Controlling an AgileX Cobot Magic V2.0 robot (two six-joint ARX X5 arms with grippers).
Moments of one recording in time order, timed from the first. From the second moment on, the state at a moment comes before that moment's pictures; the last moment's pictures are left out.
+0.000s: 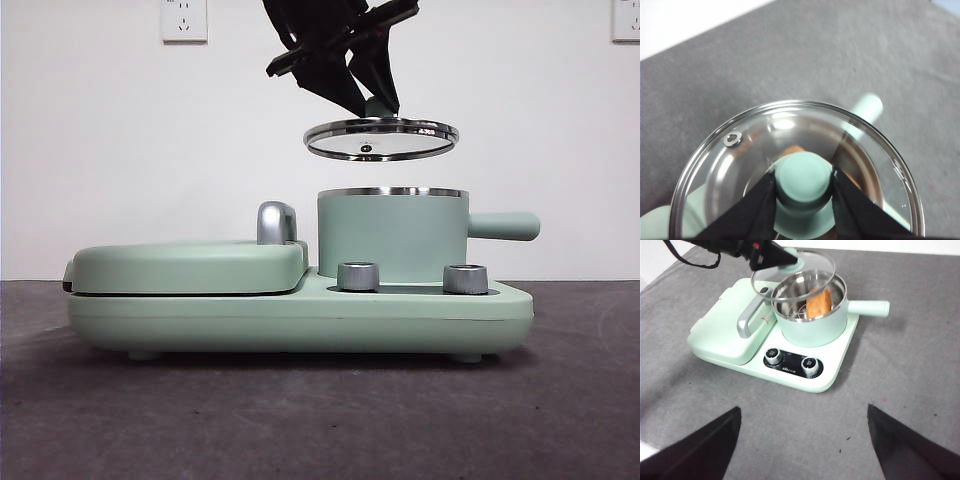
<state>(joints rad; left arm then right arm) -0.67 1.93 1.88 -0.52 0.08 0.00 0.55 0.53 1.24 -1.21 0.03 0.27</state>
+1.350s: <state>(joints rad) -0.69 2.03 1.88 -0.47 0.01 -0.07 0.55 0.53 1.23 -1.16 0.03 0.30</state>
